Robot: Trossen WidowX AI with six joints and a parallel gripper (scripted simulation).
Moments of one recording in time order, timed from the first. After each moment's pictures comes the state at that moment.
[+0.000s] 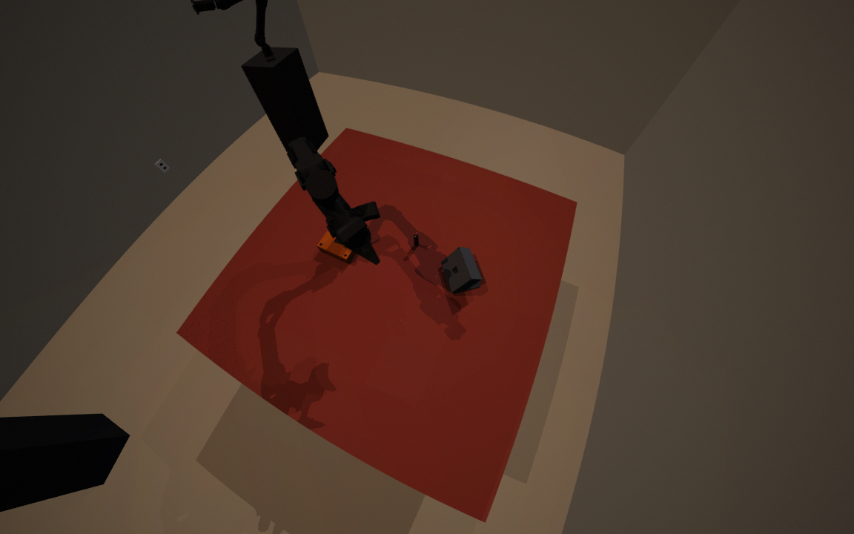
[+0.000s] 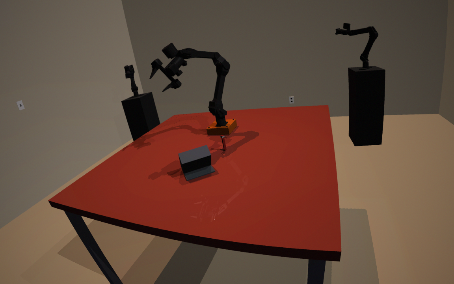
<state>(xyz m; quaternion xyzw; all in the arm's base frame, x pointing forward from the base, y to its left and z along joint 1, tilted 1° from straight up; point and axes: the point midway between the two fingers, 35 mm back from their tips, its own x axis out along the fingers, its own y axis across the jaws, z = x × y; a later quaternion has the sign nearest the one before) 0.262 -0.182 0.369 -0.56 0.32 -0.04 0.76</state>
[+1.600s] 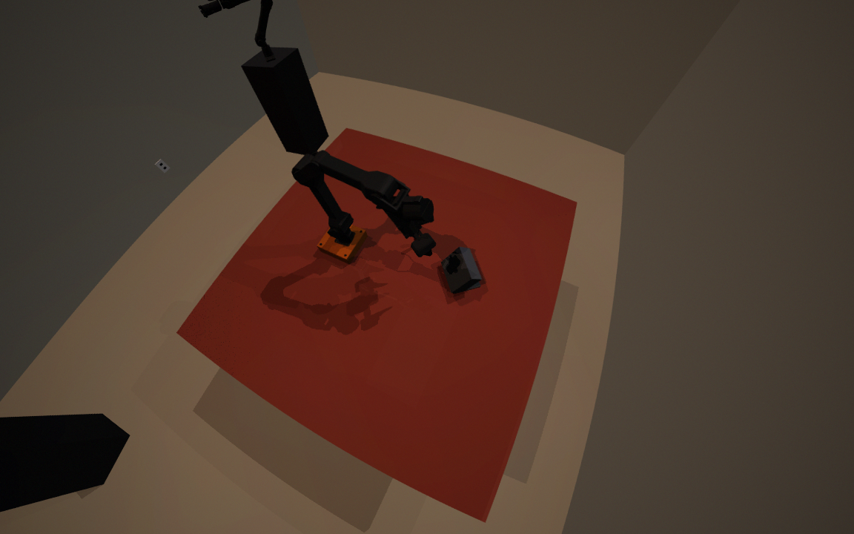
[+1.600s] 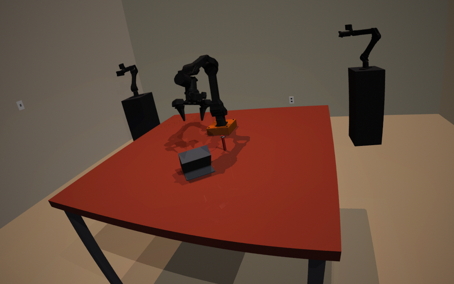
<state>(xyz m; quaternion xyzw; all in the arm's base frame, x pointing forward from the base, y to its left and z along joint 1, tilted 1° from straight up) 0.328 -0.021 0.192 -0.35 0.47 0.22 0.78</state>
